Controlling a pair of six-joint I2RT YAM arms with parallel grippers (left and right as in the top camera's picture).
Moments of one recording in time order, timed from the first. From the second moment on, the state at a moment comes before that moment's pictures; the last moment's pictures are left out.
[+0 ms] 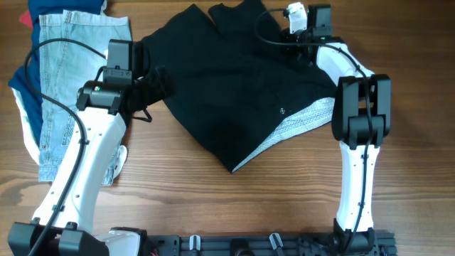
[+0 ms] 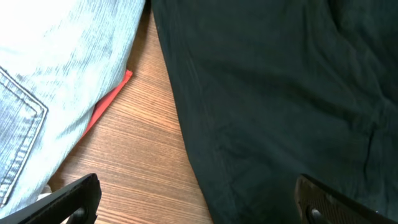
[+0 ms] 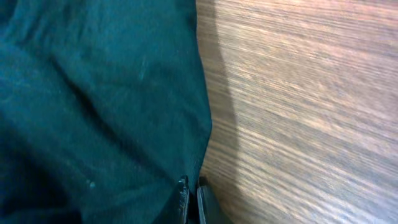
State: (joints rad) left arm -0.15 1.47 1.26 -0.82 -0.05 -0.54; right arm 0.06 2.52 1.91 -0.20 -0.37 -0.13
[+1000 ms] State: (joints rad) left arm -0.15 1.53 1.26 -0.78 -0.02 -0.54; right arm -0.36 2.49 1.97 -0.49 -0.37 -0.11
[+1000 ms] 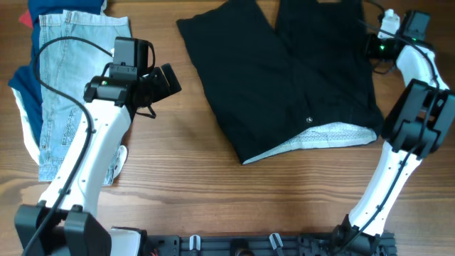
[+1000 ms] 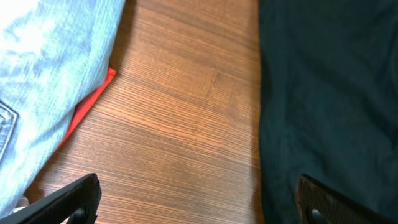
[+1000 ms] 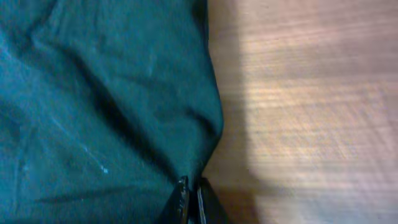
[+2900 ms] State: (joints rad) left arm -0.61 1.95 1.26 -0.67 0.35 -0.57; right arm -0.39 2.13 1.98 -0.86 -0.27 0.07
